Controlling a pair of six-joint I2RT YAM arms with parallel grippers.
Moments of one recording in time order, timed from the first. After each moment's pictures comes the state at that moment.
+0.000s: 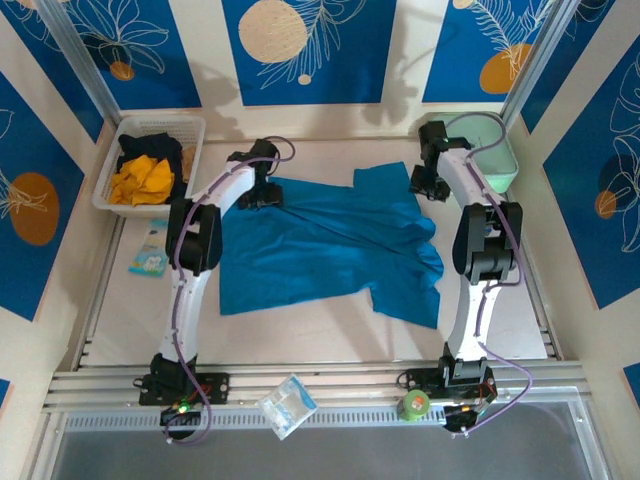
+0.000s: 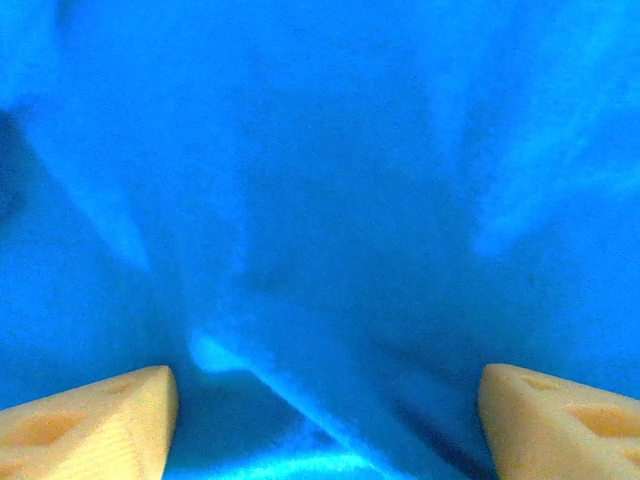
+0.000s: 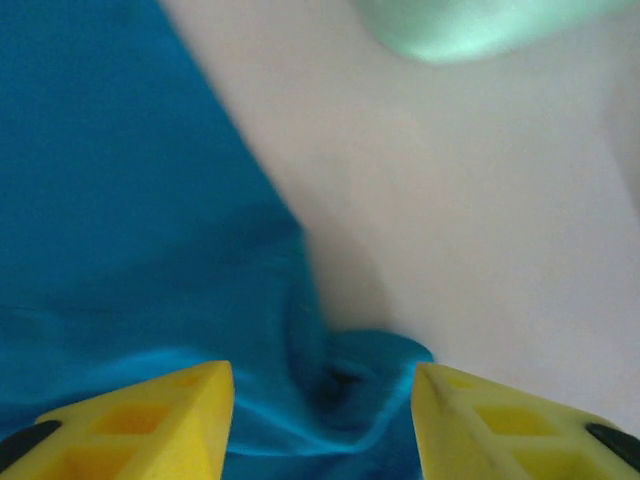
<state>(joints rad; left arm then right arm) -0.33 2.40 2.07 -0.96 -0.10 -0.39 0.07 2.11 1.89 -1.03 0.14 0.40</state>
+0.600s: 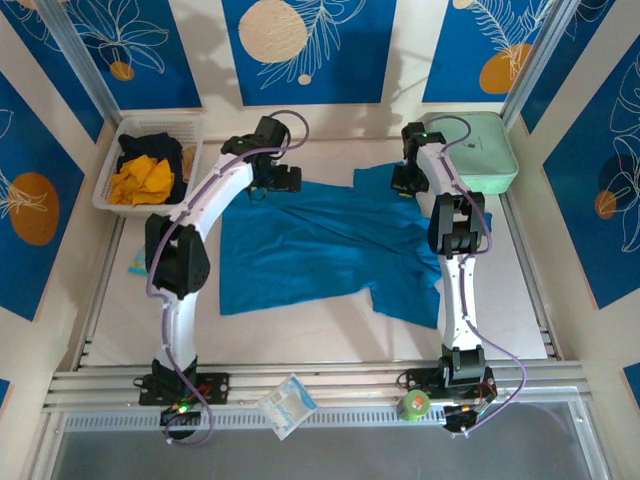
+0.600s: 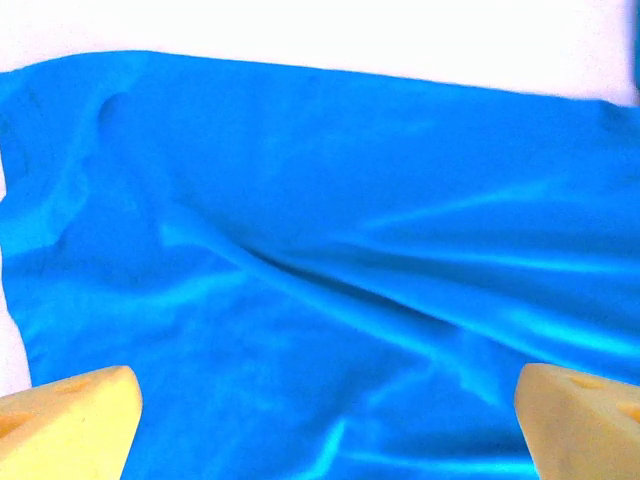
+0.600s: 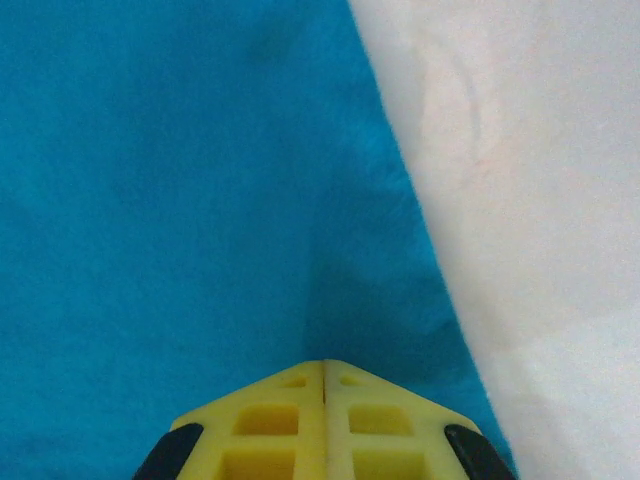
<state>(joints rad) -0.46 2.05 1.98 -1.01 -0.10 -0.31 0.09 2.56 2.36 -1.20 0.01 0.31</state>
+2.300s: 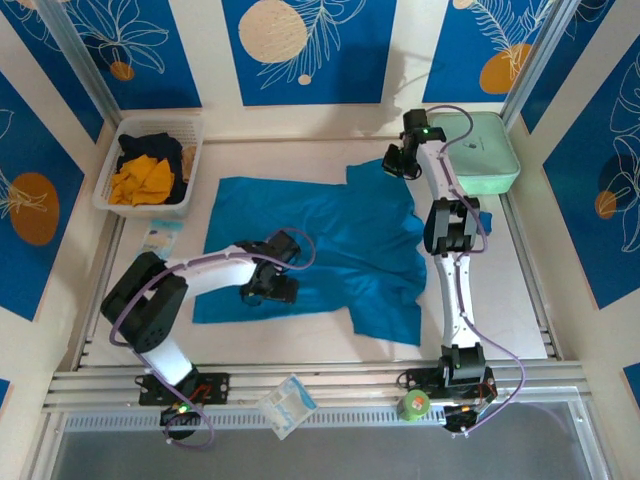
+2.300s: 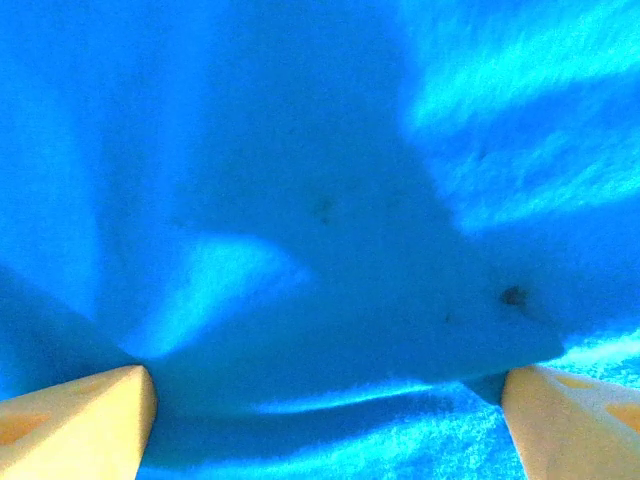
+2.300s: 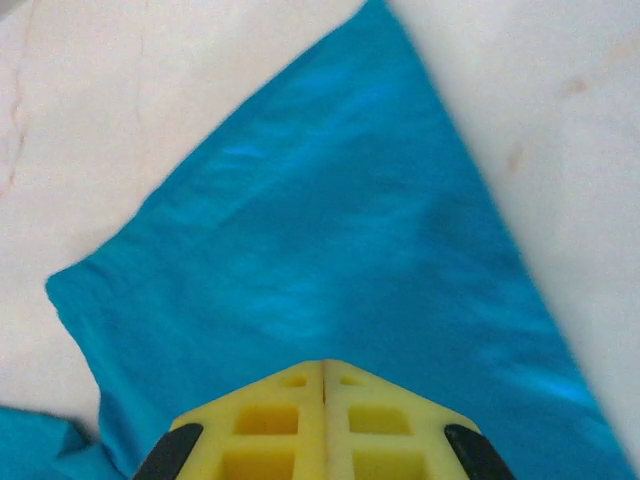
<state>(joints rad) -0.73 1.65 0.93 -0.73 -0.09 -0.54 0.07 2.63 2.56 -1.08 -0.21 0.45</state>
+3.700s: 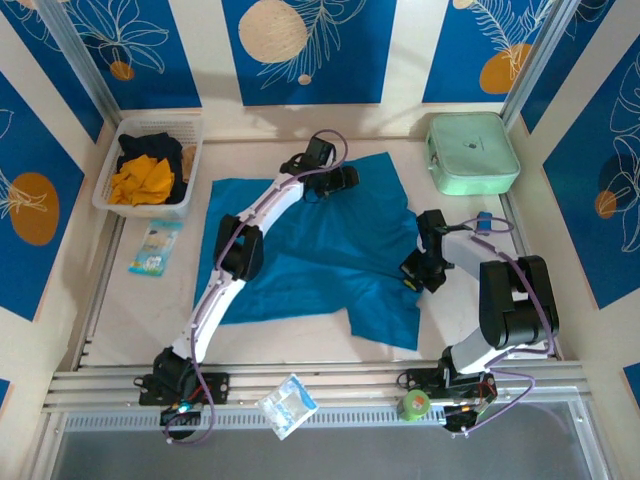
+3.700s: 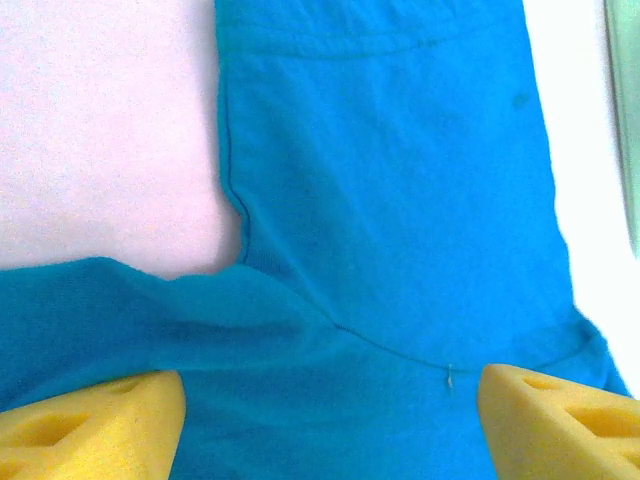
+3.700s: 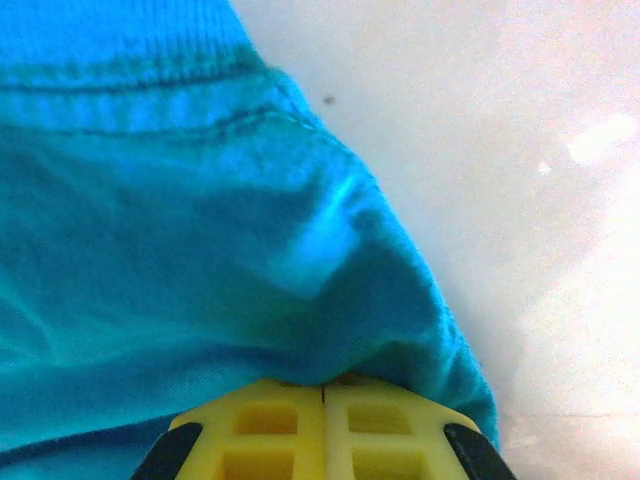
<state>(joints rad) -0.53 2.80 2.65 -0.64 0.29 -0.69 0.12 1.55 0.81 -0.77 -0.15 0.93</state>
